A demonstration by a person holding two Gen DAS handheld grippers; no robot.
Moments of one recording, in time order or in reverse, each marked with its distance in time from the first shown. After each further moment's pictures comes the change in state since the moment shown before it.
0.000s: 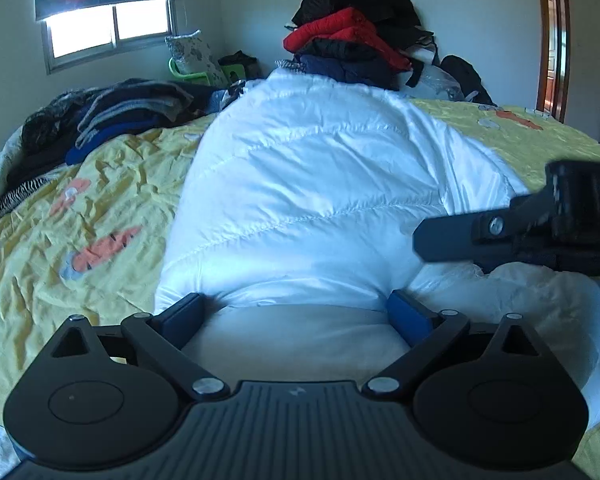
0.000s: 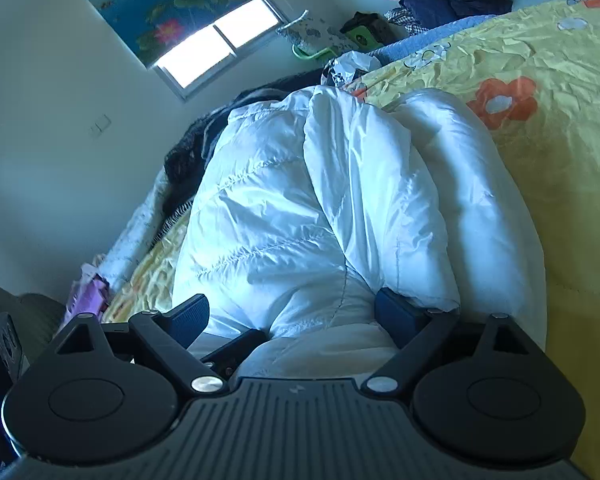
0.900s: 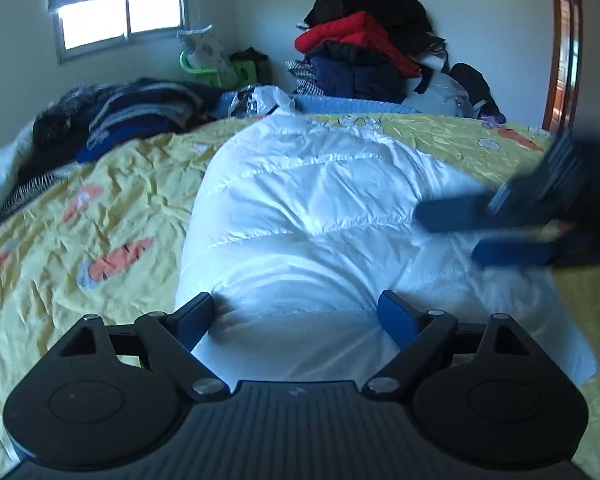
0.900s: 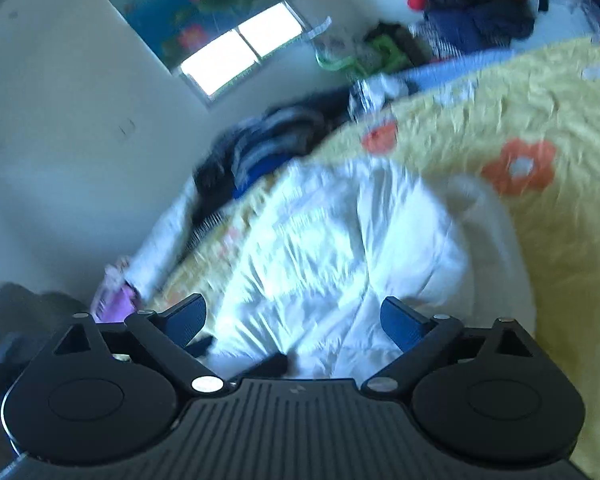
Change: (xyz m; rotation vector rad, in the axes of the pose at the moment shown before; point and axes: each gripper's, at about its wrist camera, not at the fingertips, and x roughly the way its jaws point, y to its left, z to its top) left arm -0.020 -0.004 0.030 -0.067 0.034 0.009; right arm -0.030 0.016 0.034 -0.022 0.021 0.015
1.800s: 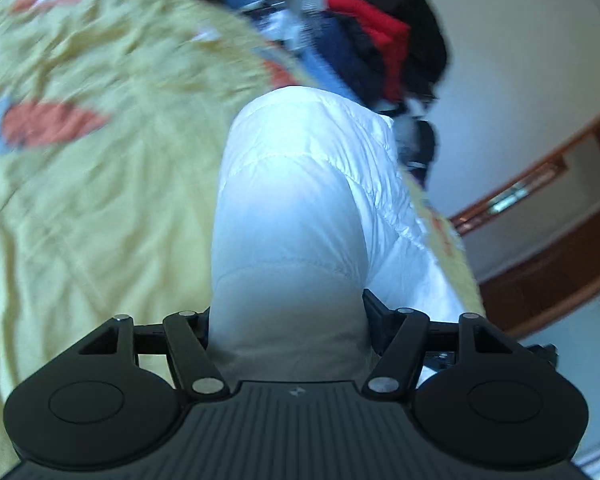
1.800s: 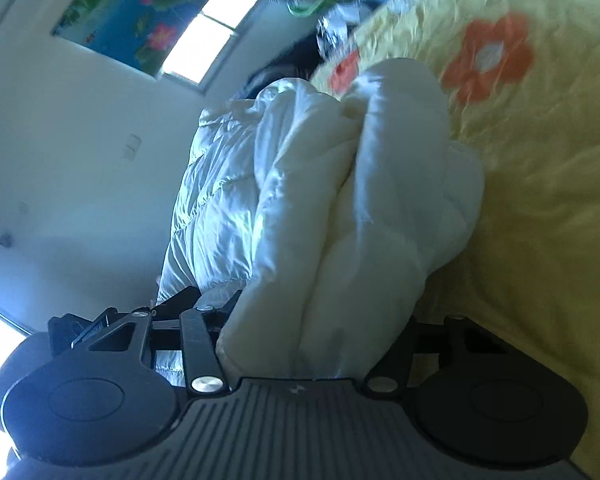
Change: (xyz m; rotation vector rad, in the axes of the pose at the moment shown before) left arm 0.089 0.123 0.008 -0.647 0.217 -0.486; right arm 0.049 -0.090 0.015 0.319 0.155 0.211
